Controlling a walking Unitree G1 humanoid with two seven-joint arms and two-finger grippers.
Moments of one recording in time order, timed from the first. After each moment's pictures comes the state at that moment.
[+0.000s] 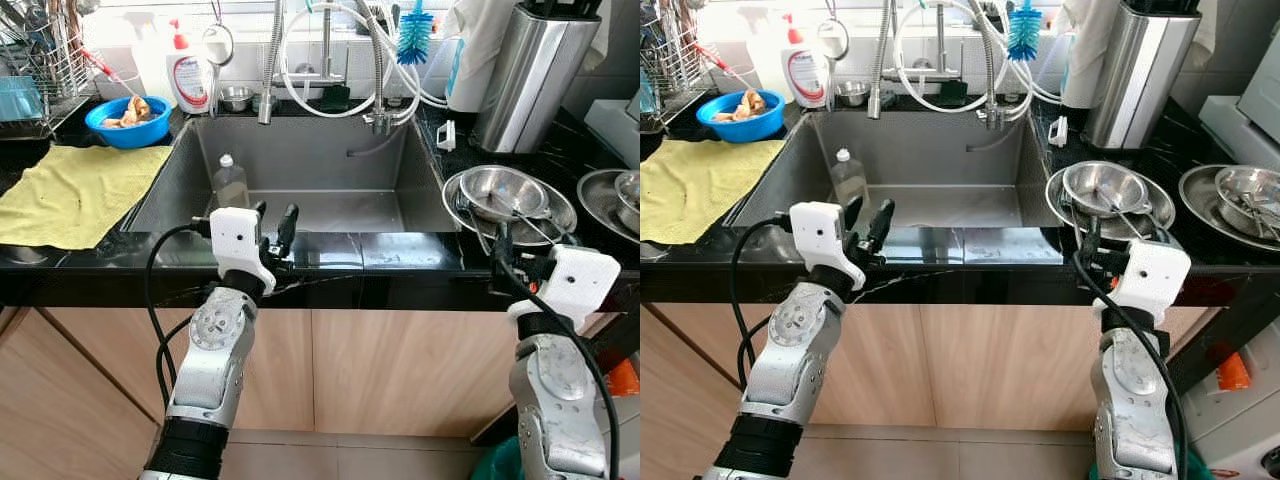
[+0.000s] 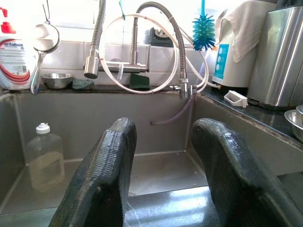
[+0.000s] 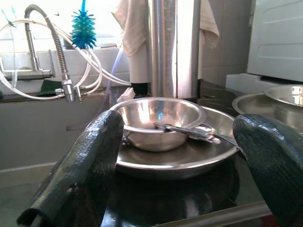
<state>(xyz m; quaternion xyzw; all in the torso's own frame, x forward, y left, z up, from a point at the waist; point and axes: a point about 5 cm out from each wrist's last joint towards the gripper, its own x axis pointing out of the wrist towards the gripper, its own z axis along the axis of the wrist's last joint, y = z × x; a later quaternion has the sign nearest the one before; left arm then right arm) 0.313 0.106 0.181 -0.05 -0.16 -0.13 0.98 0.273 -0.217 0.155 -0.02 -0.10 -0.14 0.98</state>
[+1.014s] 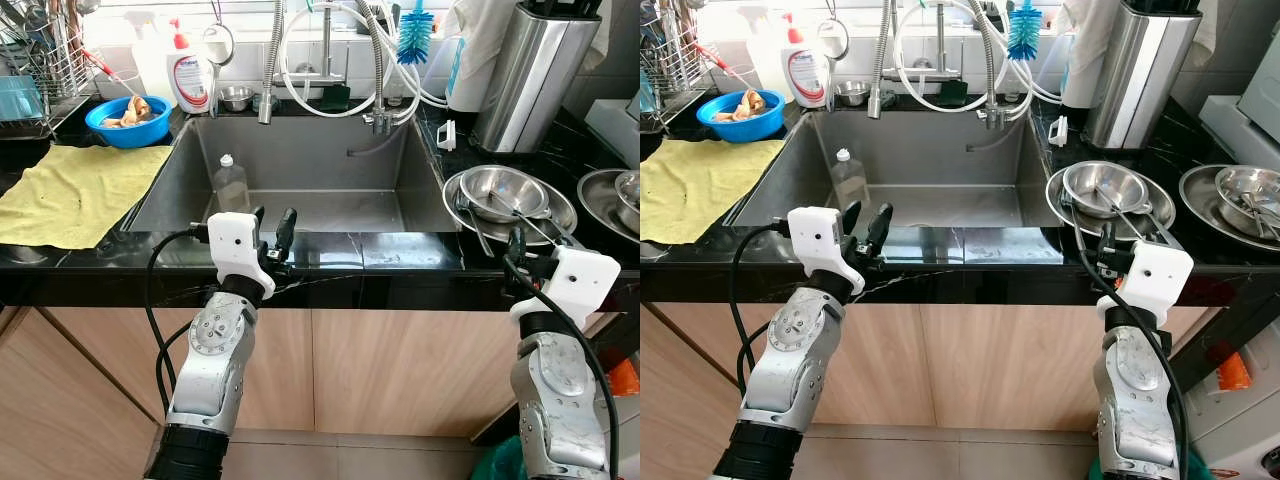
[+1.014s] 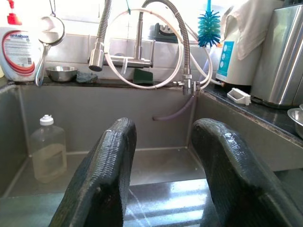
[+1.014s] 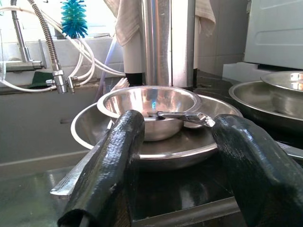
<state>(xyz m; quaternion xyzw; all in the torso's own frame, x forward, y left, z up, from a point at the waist) 0.308 0.106 0.177 -0.06 -0.15 -0.12 0.98 0.278 -0.223 0.148 -0.01 -0.09 -0.15 0.98</state>
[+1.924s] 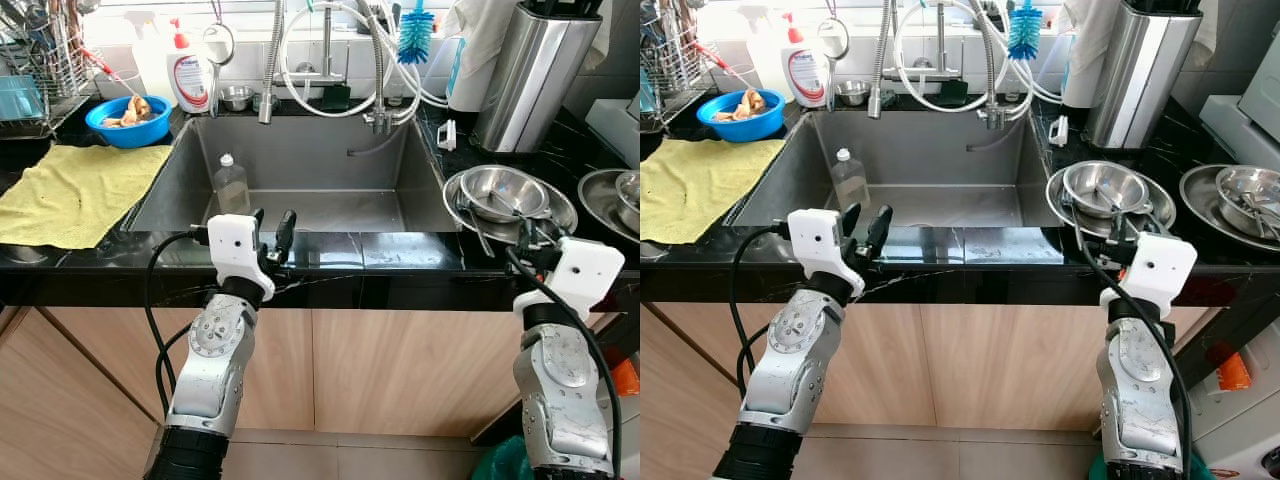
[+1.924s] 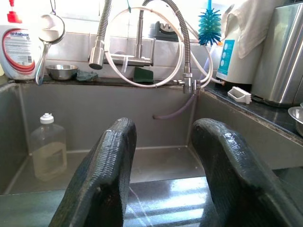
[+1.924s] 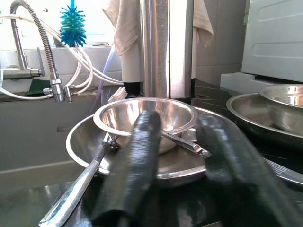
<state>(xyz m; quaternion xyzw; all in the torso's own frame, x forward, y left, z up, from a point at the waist) 0.307 0.106 0.176 -0.06 -0.14 -0.12 0.98 0.284 -0.226 0.155 -0.02 -0.10 -0.15 0.98</state>
